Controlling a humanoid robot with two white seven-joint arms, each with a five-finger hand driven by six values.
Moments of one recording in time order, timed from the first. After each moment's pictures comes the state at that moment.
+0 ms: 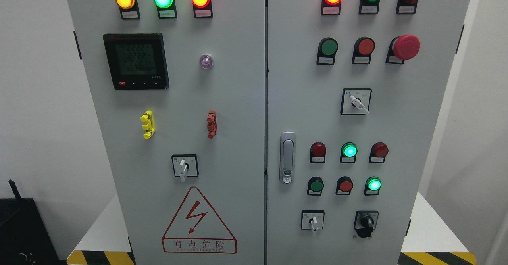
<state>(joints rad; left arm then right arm) 0.00 -0.05 -0.12 0.08 0.22 -0.14 -0.03 0.05 0.13 -0.23 -0.12 0.16 0.07 -0.13</state>
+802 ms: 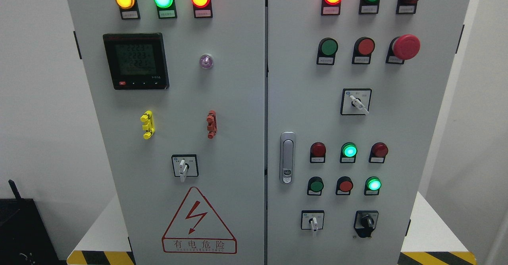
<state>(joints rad) 0.04 -0.04 -0.12 0.03 0.22 -0.15 -0.04 0.05 0.13 -0.23 -0.12 0.16 0.07 -0.13</state>
